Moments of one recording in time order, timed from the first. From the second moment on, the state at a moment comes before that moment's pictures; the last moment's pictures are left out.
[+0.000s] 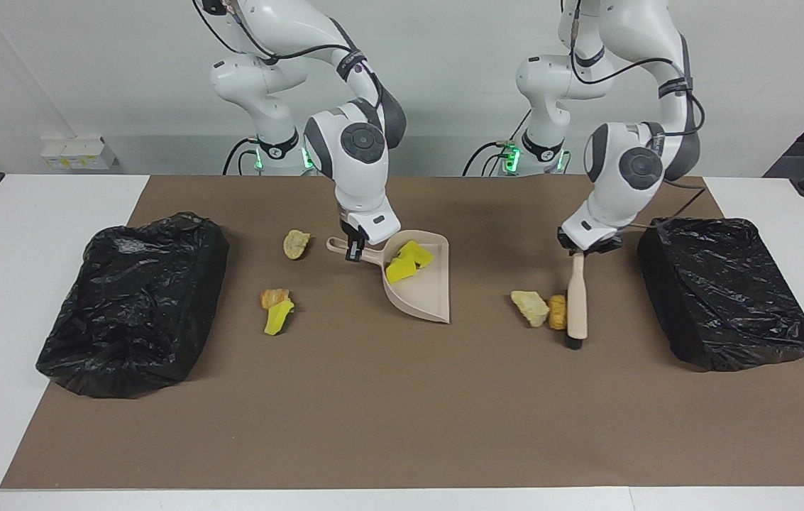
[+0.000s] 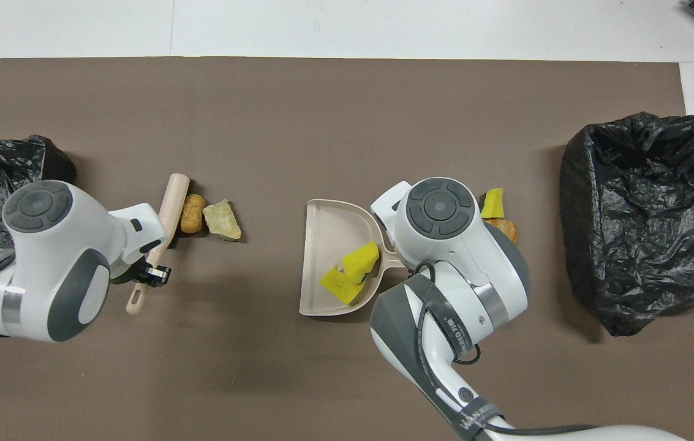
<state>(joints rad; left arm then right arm) -0.18 0.00 -0.05 -2.24 0.03 2.02 0.04 0.43 0.21 0.07 -1.90 -0.06 1.97 -0.89</state>
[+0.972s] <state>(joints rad) -0.60 -0.01 -0.06 -2.24 -0.25 2.10 -0.16 0.44 0.22 0.08 -1.92 -0.06 2.03 -0.88</state>
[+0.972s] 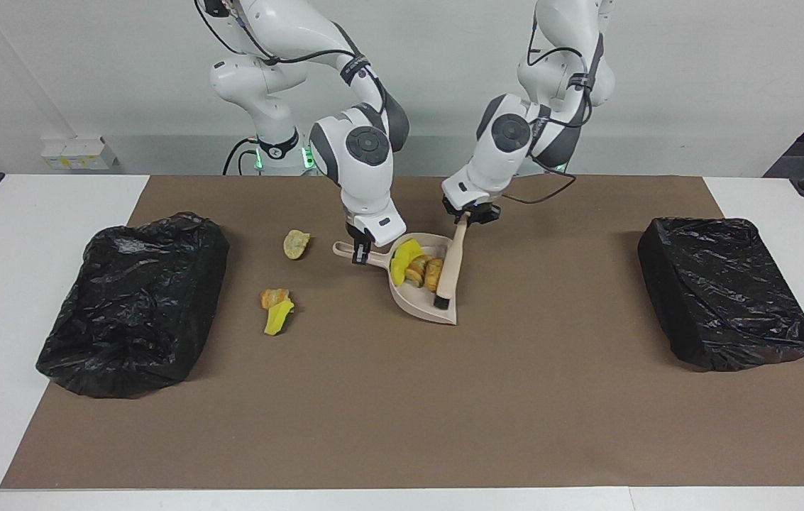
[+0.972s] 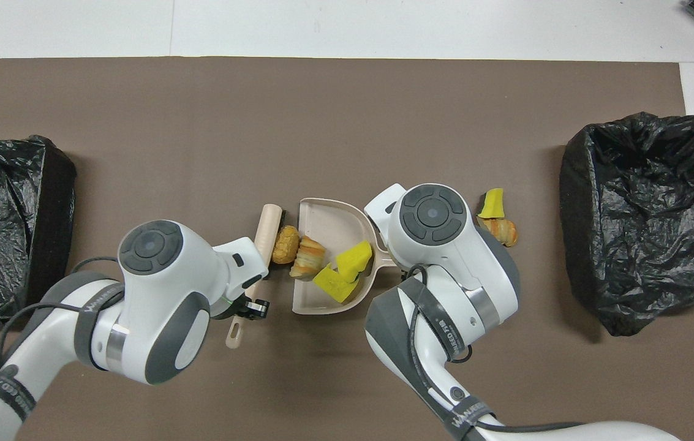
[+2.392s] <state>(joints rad) -0.72 -0.05 -0.06 -2.26 -0.10 2.06 -0.85 0.17 0.15 0.07 -1.80 0.06 1.90 -1.33</state>
